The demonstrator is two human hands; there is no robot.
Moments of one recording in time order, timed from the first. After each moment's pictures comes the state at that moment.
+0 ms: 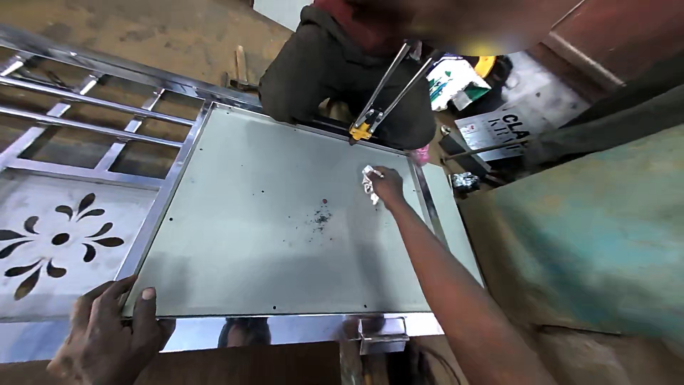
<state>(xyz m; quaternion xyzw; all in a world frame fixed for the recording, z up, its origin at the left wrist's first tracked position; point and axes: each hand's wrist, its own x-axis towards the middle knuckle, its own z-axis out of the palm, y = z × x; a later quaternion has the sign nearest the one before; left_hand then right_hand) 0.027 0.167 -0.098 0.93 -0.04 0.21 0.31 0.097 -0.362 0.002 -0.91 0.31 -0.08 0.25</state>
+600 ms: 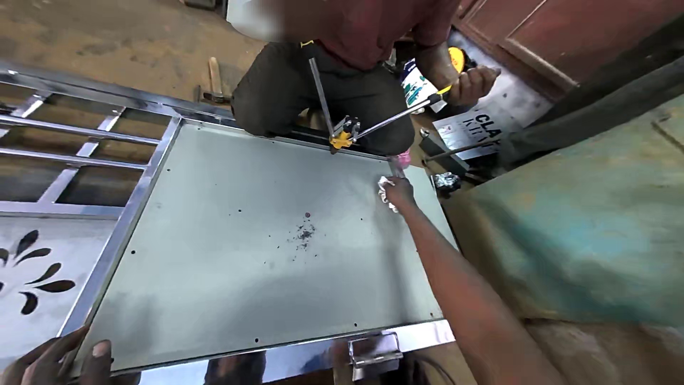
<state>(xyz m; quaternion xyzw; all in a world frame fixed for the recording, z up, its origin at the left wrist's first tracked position) 0.028 0.174 -0.103 0.93 -0.06 0.18 0.30 0.074 -0.456 0.000 -0.89 0.40 -0.06 0.20</state>
